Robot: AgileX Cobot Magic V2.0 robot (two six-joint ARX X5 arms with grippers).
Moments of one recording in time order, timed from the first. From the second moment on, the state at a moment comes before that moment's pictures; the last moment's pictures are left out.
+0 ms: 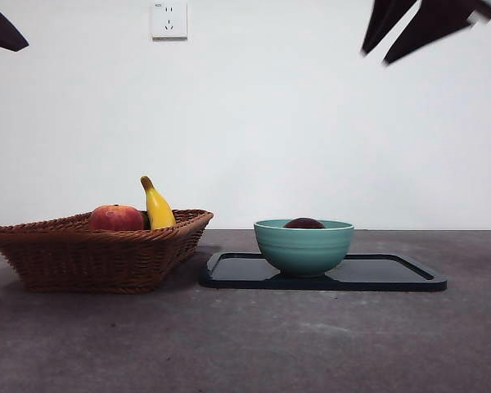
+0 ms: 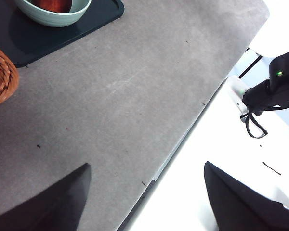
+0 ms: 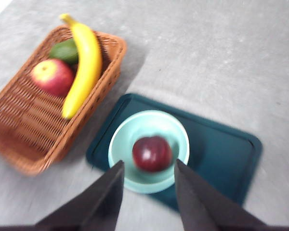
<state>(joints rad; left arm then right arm) -0.40 0.86 0.94 -0.95 0.65 0.11 0.32 1.28 1.29 -0.67 -0.26 0.10</state>
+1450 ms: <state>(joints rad) -0.40 0.86 0.94 -0.95 0.65 0.11 0.36 0.69 0.87 -0.94 -0.44 0.05</state>
